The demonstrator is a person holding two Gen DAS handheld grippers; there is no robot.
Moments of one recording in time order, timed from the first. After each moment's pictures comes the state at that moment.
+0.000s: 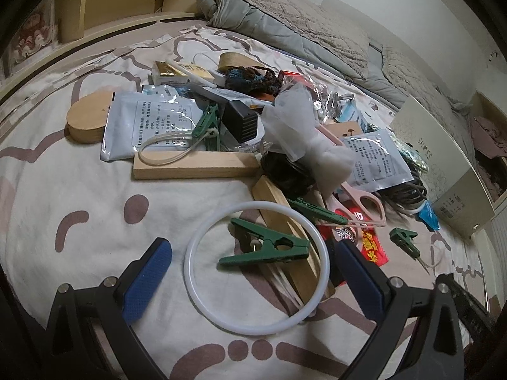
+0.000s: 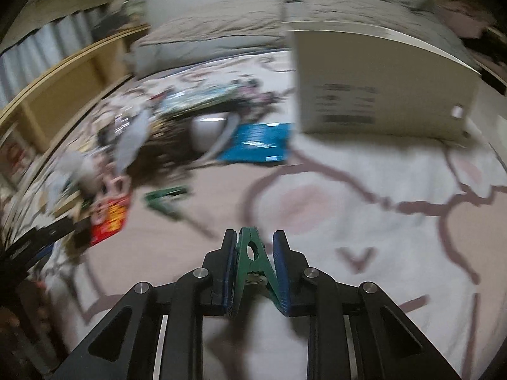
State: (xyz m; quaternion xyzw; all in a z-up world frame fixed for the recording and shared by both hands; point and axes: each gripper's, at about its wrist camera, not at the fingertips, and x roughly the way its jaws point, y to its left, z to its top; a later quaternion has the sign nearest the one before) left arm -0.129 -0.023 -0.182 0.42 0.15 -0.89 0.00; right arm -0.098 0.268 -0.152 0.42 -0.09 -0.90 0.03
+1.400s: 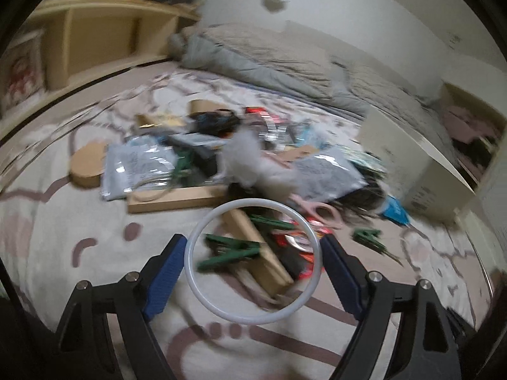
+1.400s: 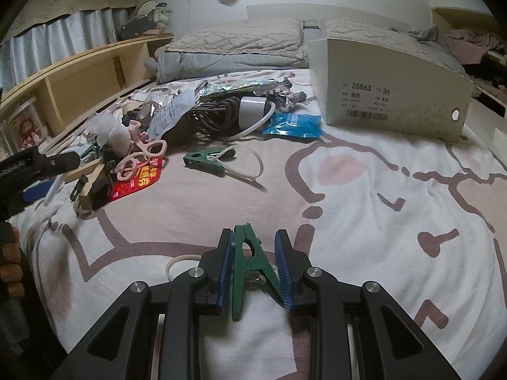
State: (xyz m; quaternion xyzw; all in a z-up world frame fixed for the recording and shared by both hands) left arm -0.094 -0.001 -0.148 0.35 0.10 -0.93 -0.06; right arm -0.051 0.243 -0.175 0.35 -0.05 -0.93 0.02
